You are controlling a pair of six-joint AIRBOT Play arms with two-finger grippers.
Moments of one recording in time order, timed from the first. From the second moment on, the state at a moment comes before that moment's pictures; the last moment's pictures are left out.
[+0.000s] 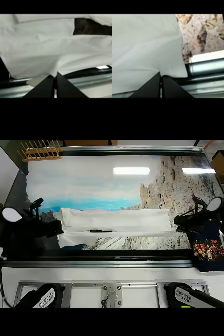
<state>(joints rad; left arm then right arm) 0.16 -1.11 0.95 1.15 -1.33 -1.50 -0.23 -1.29 1.10 -1.39 1.35 1.65</state>
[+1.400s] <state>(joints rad) -0.03 -1.44 1.25 0.99 -1.16 -1.47 -0.49 -1.61 1.20 -1.03 1.18 1.28</state>
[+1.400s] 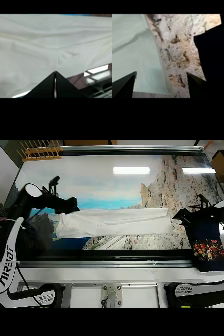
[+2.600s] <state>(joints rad) -0.37 -1.74 1.40 0.85 -0.98 -1.49 -0.34 -1.61 1.33 -1.07 1.28 1.27</state>
